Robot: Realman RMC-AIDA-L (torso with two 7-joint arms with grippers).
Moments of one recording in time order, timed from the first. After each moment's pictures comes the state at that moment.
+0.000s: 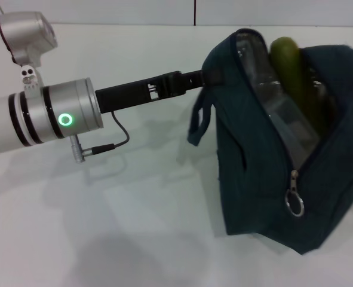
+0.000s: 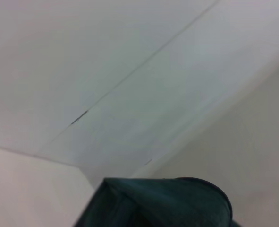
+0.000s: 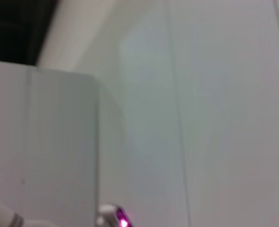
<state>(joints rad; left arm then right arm) -0.57 -2.08 1.10 0.48 1.36 1.49 -1.84 0.29 2.01 -0.66 -0.52 -1.48 -2.02 0.92</state>
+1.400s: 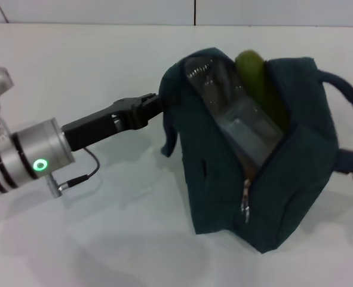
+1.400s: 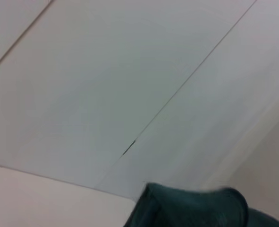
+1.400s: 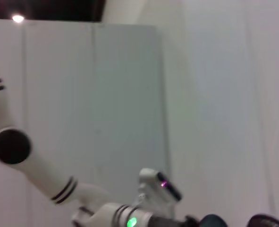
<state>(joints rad) -0.44 -2.08 1.06 0.37 1.29 1.47 -1.52 0.36 2.01 -0.77 -0.60 -1.64 -1.98 1.00</state>
